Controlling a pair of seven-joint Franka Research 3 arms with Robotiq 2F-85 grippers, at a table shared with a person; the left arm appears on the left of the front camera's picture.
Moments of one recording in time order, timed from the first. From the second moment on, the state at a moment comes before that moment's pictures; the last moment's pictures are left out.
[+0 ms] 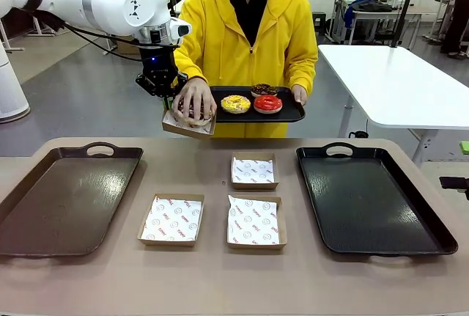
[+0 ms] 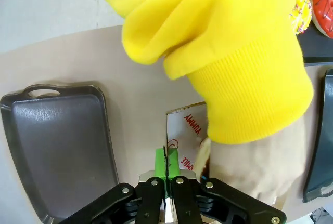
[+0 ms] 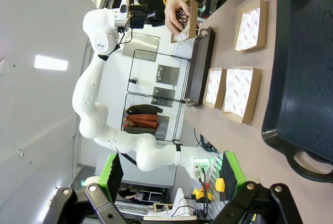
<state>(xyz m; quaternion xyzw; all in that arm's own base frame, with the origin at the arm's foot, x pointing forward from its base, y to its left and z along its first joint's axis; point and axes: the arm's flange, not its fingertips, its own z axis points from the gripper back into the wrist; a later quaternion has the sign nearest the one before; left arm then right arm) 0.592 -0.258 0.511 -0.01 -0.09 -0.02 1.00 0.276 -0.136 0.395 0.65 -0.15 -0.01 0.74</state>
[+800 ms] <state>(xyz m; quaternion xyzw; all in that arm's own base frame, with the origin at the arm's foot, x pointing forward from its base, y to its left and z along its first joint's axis) 0.592 -0.258 0.511 -0.01 -0.09 -0.02 1.00 0.276 -0.136 0.395 0.65 -0.15 -0.01 0.74</state>
